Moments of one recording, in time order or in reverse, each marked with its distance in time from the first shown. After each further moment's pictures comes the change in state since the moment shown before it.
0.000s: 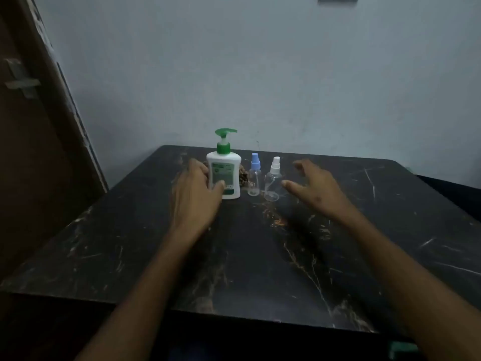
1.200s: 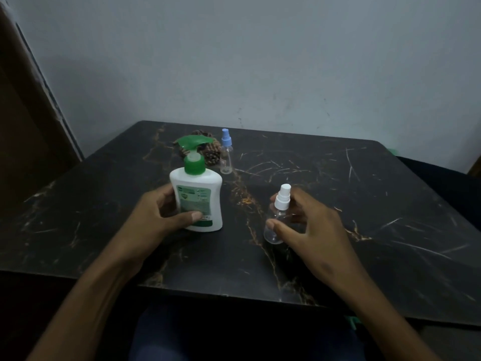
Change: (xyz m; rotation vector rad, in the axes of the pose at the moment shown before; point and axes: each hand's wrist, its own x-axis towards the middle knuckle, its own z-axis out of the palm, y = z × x) left_hand -0.086 -0.004 -0.017 -0.620 -0.392 -0.104; right_hand -0.139 0.011 -0.029 0.272 0.005 -0.048
